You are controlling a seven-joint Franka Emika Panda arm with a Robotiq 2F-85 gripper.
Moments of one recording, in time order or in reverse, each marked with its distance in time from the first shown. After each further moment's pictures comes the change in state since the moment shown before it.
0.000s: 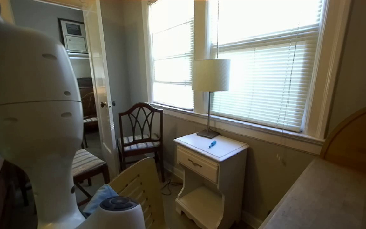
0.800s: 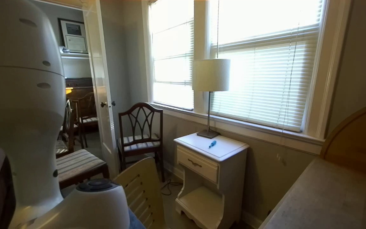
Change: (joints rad) arm 0.033 -0.143 -0.018 -0.179 0.003 0.087 0.055
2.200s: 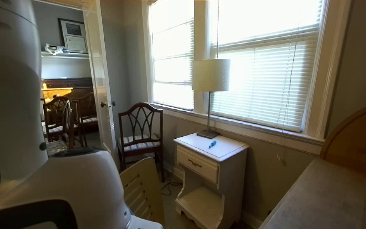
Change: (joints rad) arm 0.023 -0.191 -0.074 -0.140 0.009 0.093 0.021
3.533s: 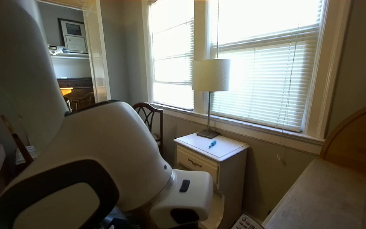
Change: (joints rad) arm -0.129 -0.098 0.032 0.122 0.022 0.098 -0.001
